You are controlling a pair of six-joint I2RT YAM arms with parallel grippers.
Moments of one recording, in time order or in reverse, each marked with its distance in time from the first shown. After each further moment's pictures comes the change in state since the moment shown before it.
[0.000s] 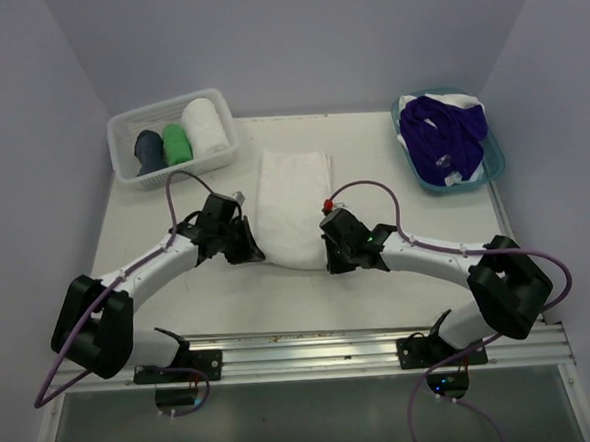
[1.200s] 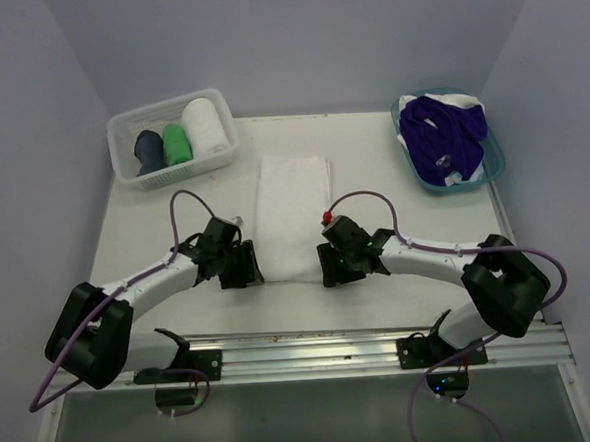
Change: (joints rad) left arm -0.030 -0.059 -0.171 0.006 -0.056 0.045; right arm 0.001 0.006 -0.039 -0.027 -0.098 -0.032
